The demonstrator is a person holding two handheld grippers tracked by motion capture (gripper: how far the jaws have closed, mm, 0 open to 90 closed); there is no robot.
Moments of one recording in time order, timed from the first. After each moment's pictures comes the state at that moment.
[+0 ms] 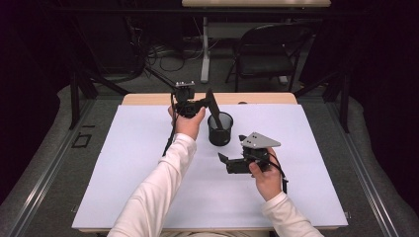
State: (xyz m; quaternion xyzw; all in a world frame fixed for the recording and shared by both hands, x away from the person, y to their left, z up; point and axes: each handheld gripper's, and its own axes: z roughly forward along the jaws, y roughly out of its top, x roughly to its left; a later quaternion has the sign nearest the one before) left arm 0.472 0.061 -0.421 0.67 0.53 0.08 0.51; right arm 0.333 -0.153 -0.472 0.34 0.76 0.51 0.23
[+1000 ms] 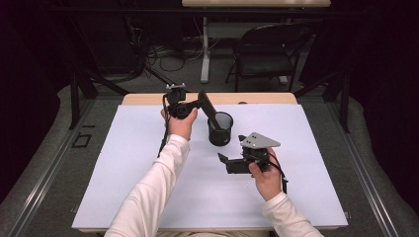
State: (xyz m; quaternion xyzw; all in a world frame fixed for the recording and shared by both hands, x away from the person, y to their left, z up) left arm 0.478 0.087 -0.434 0.65 0.55 0.07 0.52; right arm 0.333 -0.152 -0.473 0.34 0.76 0.51 0.23
